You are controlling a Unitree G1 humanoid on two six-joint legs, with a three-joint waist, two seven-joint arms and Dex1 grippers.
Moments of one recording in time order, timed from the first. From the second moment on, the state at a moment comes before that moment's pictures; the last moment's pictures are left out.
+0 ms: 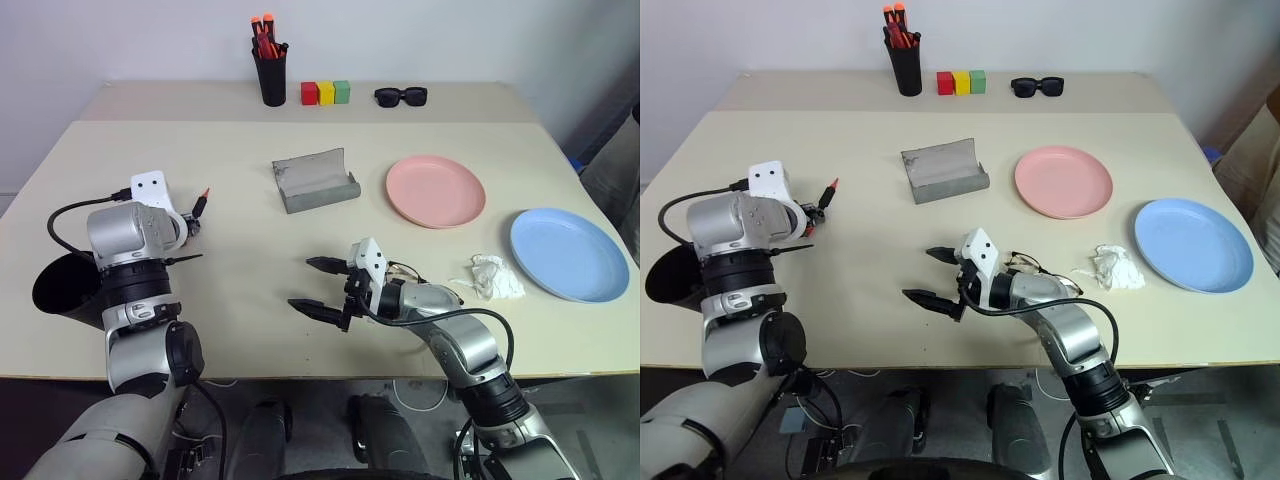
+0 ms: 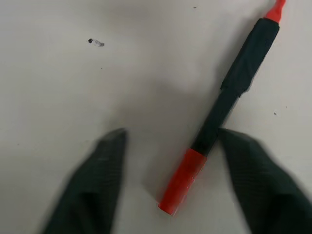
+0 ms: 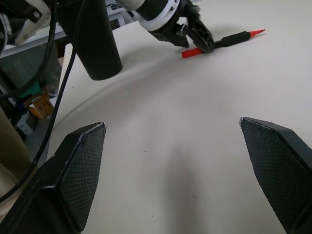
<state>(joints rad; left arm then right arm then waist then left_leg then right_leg) -0.88 0.32 0.46 0.30 -0.03 1.34 0.06 -0.30 -0.28 0.27 -0.15 0.37 0.42 0.83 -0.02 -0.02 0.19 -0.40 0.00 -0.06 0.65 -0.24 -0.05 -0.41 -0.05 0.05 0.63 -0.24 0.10</state>
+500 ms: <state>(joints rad) -0.74 0.21 0.38 0.03 -0.08 0.95 0.02 -0.30 -0.29 0.27 -0.15 0.37 0.42 0.83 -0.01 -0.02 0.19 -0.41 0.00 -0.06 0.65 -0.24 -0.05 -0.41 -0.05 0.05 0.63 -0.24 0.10</state>
